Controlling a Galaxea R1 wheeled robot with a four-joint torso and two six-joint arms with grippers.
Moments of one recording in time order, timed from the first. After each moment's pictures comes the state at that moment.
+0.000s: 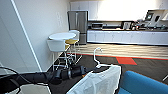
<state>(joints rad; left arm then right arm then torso) 0.29 2.36 -0.97 0.54 -0.24 -1.12 -1.64 2.89 -2.55 0.15 0.11 -0.20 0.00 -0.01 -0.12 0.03</state>
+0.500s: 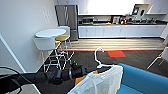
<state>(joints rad) 0.29 2.37 -0.96 0.55 -0.24 -1.12 -1.63 2.89 -2.55 0.15 0.11 -0.20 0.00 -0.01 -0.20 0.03</state>
